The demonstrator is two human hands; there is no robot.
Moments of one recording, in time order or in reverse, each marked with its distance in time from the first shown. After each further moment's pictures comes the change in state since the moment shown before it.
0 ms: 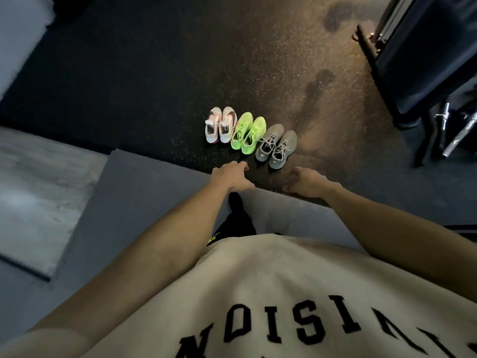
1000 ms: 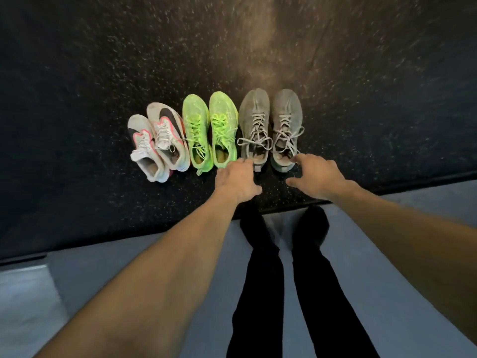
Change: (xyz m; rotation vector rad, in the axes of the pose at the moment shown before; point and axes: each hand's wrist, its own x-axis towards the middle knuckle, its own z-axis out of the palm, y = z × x) left_hand 0.576 -0.005 0.058 0.377 -0.241 0.242; right_hand 0.524 0.111 0.036 0.221 -0.014 0.349
